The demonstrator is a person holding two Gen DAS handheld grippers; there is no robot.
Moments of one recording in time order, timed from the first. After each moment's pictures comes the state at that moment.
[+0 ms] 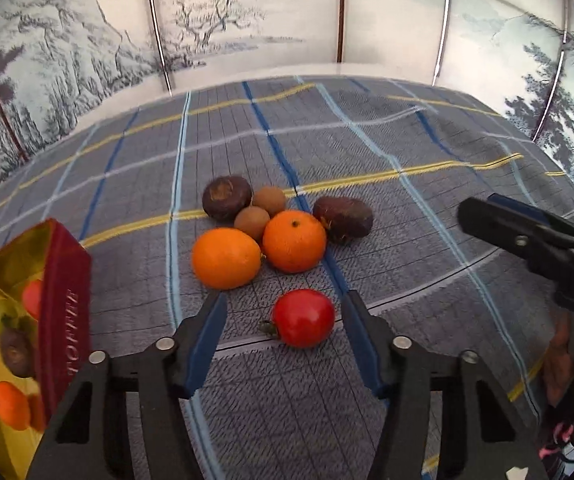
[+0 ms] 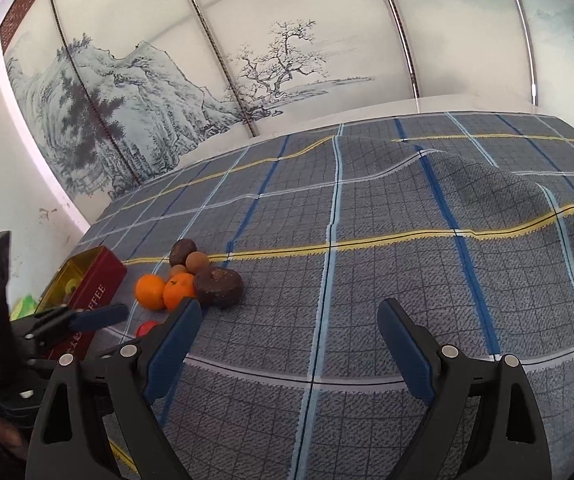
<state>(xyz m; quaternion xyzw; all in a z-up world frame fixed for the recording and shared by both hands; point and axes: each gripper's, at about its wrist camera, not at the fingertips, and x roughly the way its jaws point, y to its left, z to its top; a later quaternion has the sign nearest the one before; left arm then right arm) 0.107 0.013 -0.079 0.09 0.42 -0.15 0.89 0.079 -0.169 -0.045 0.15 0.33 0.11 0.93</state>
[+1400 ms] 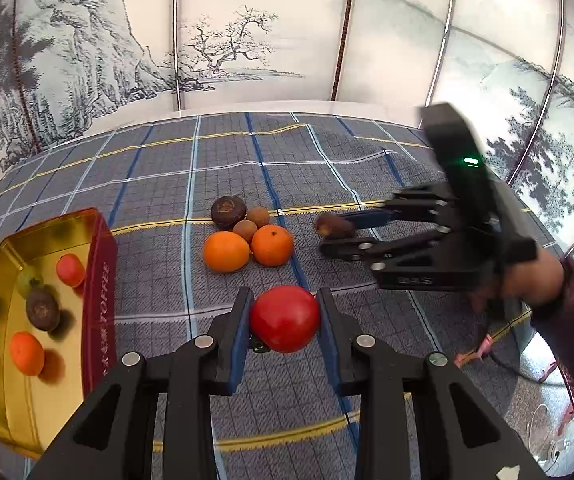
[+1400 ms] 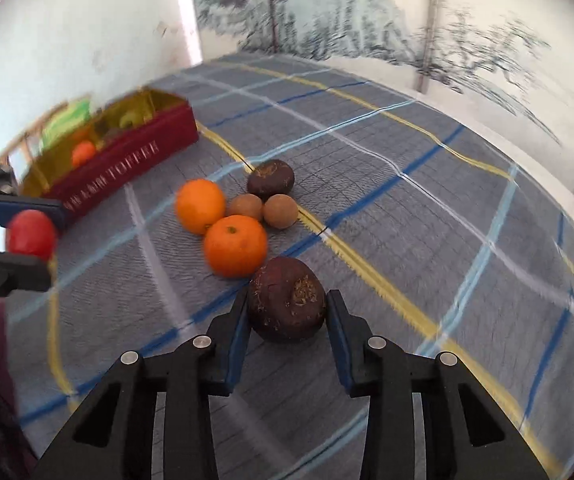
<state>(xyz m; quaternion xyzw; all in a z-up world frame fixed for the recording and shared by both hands) 0.045 0.030 -0.022 0.03 0.38 -0.16 0.91 0.143 -0.102 -0.047 -0.14 0.39 0.34 0.85</state>
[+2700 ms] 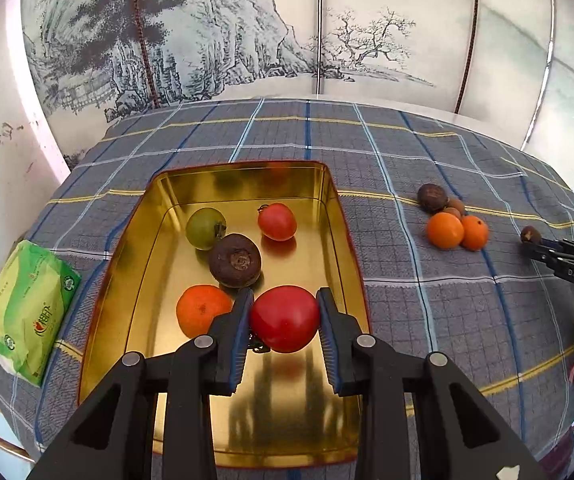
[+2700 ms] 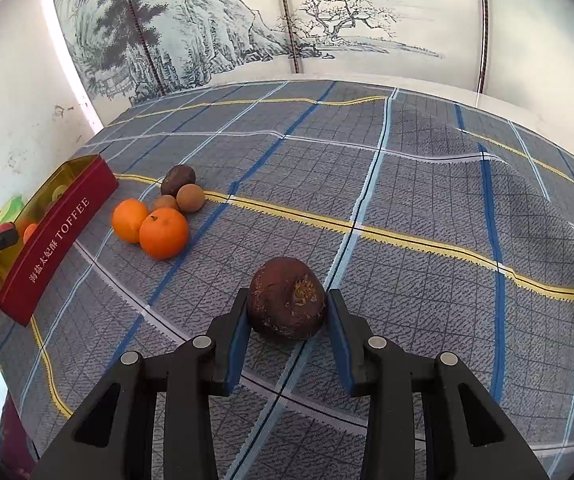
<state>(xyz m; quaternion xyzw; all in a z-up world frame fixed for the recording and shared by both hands) 0.045 0.184 -0.039 0.01 0.40 0.00 0.92 0.121 -0.149 -0.061 0.00 0.41 0.18 0.90</state>
